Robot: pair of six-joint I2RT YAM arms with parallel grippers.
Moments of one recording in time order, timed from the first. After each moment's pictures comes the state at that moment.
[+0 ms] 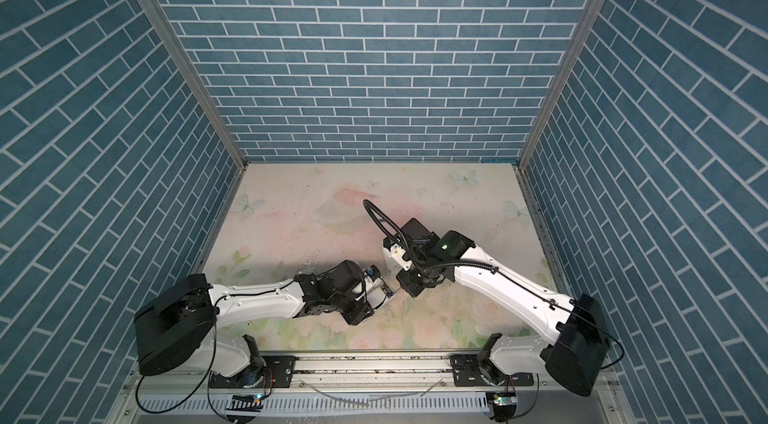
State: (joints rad) left arm -1.00 1.47 0.64 -0.22 0.14 -0.19; right arm 0.90 1.29 1.10 -1.02 -0.15 0.05
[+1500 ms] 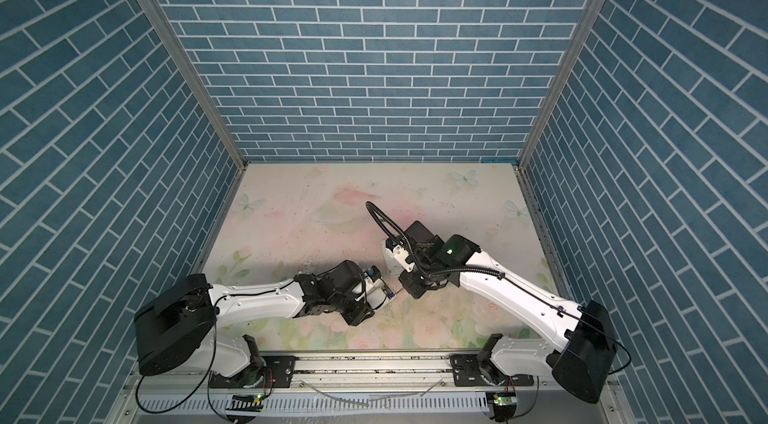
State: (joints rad) left arm -1.00 1.47 0.64 -0.22 0.16 -0.18; right arm 0.90 1.24 1.07 -1.00 -0.11 0.04
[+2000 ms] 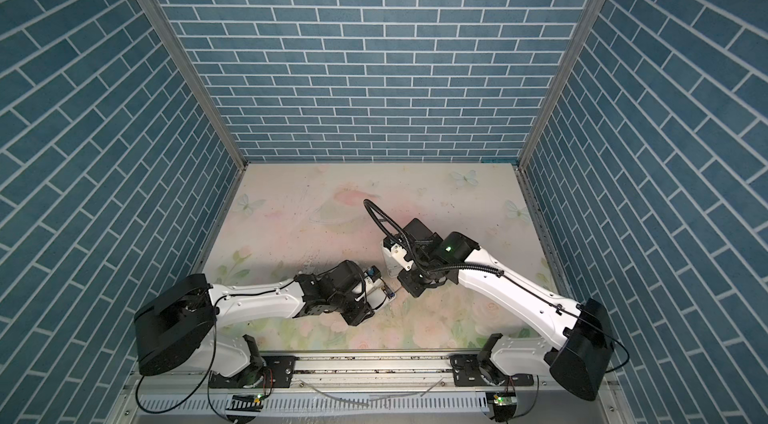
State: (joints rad) left arm -1.00 1.47 0.64 -0.22 0.16 -0.18; right arm 0.90 1.26 1.10 -1.02 -0.12 0.01
